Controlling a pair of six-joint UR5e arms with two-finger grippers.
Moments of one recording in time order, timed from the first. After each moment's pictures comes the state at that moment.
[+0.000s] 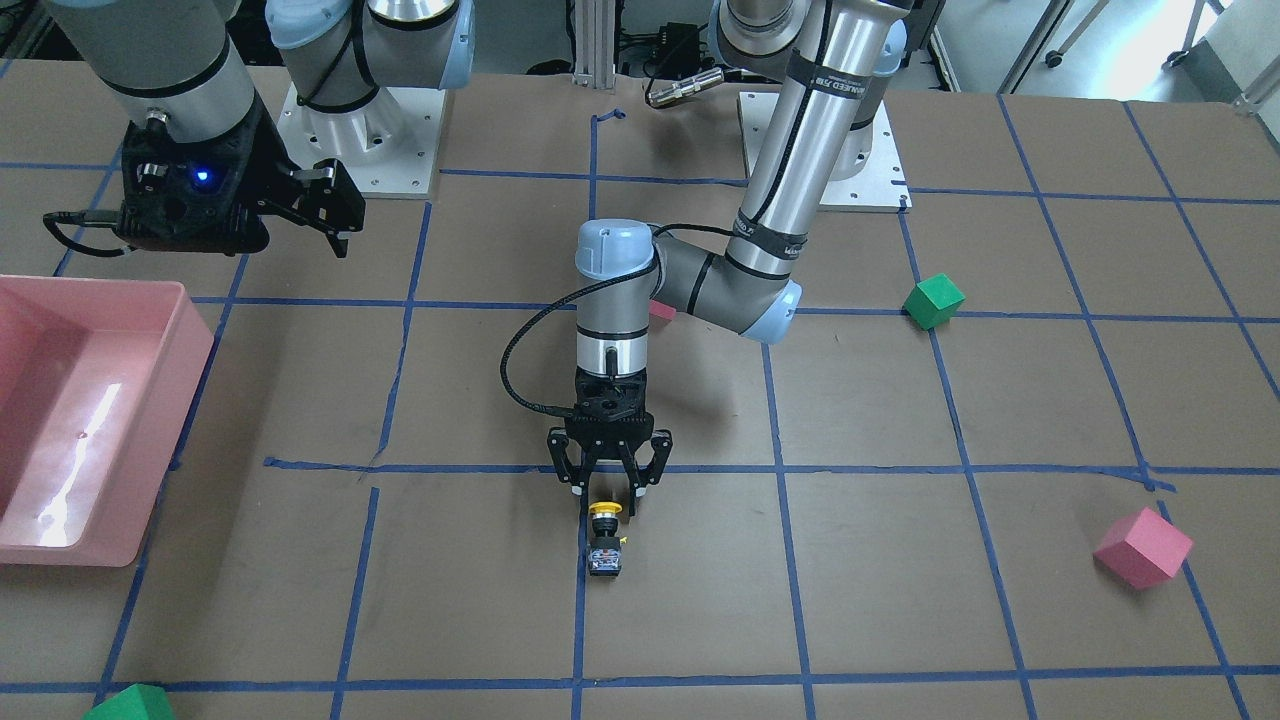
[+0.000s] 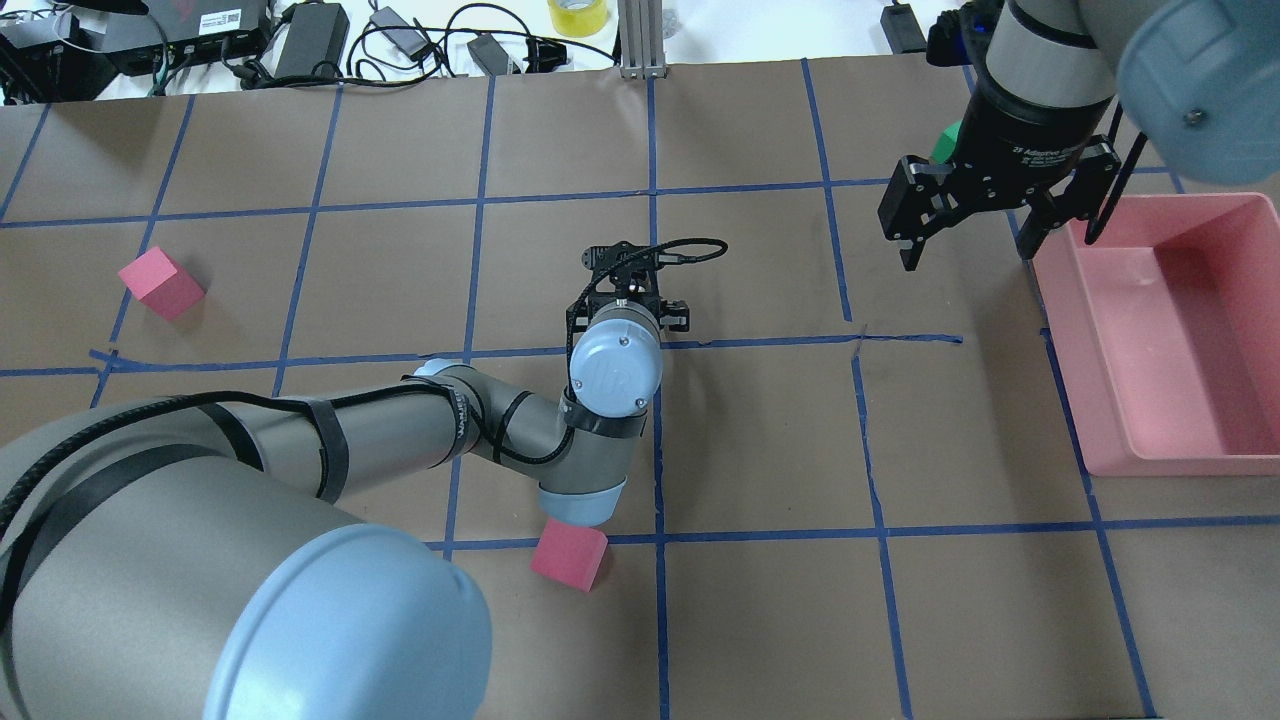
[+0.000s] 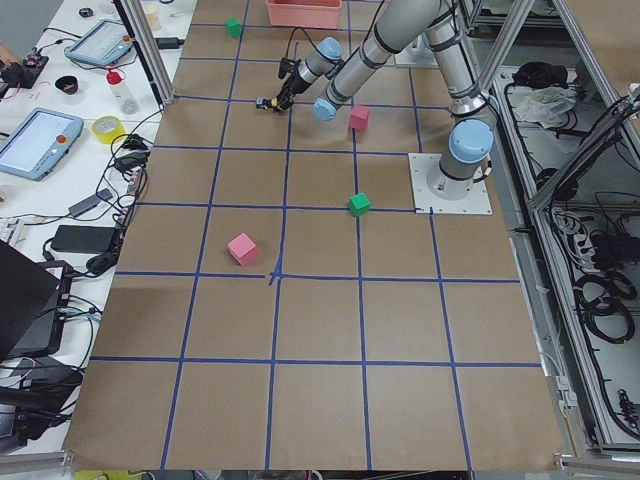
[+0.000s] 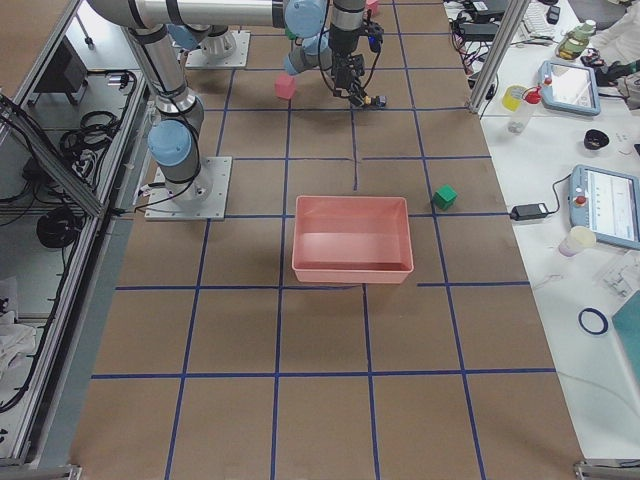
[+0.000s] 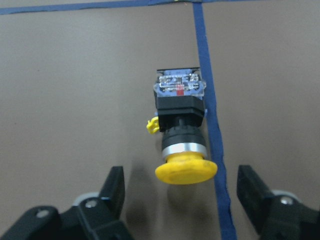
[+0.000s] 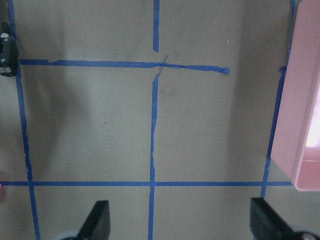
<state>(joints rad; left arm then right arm) -2.00 -2.24 -1.95 0.13 1.84 -0.31 1.56 -1.56 1.58 -1.49 -1.62 -0.04</state>
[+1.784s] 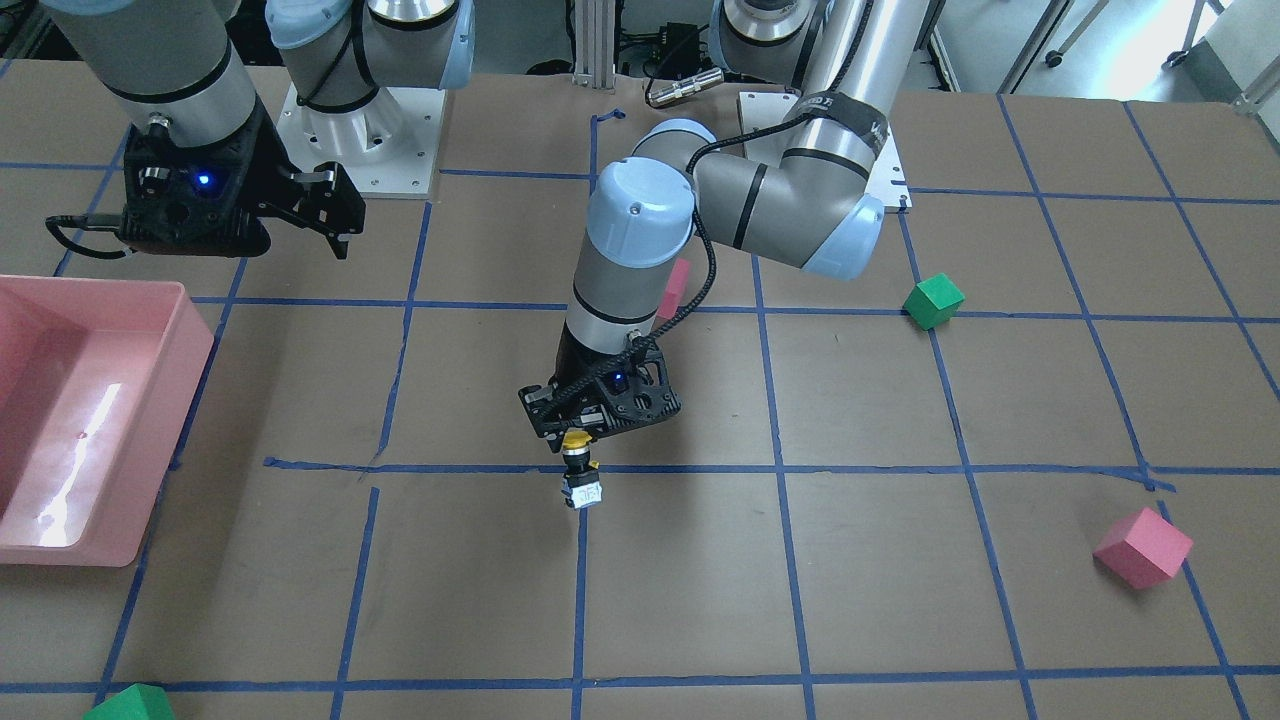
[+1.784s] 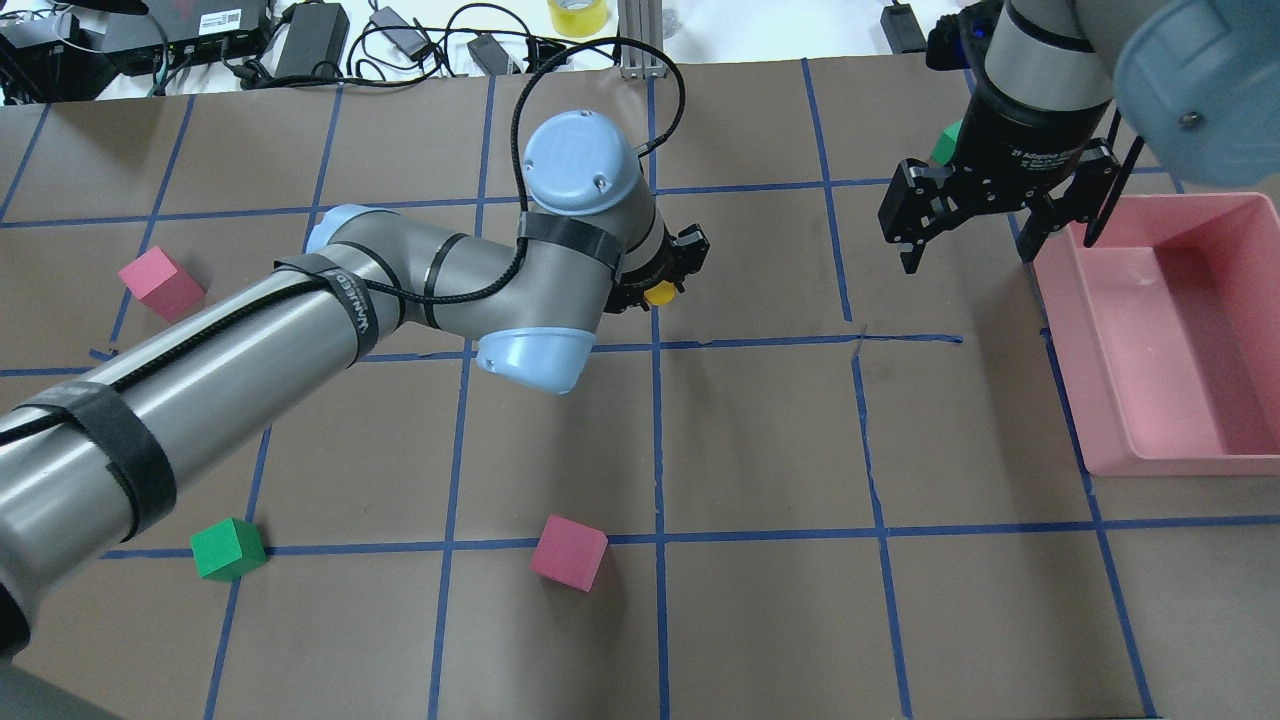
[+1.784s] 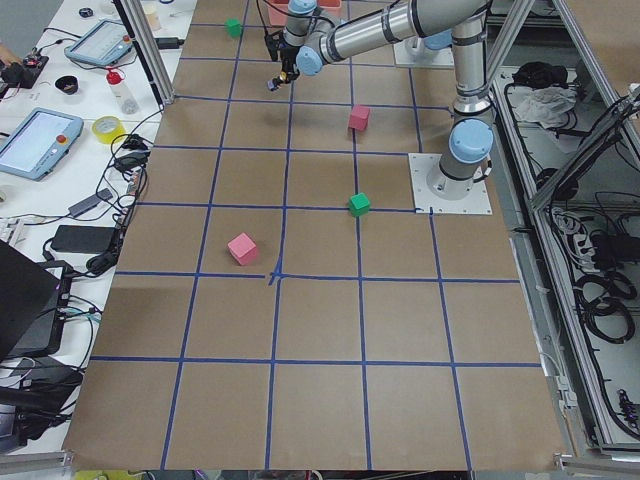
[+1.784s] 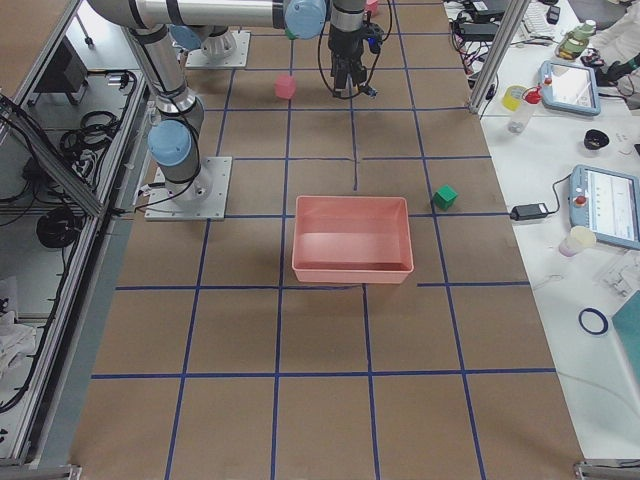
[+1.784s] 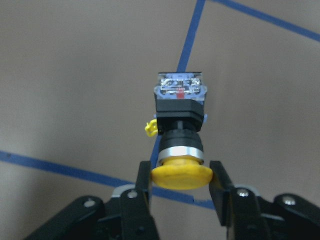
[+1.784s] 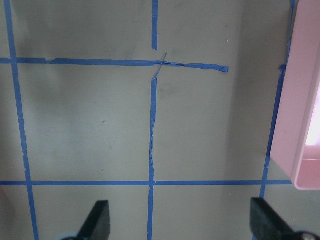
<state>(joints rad) -1.92 -1.97 -1.73 -0.79 1.41 -0.85 1.56 -1.56 1.58 -1.49 -1.62 -0.04</state>
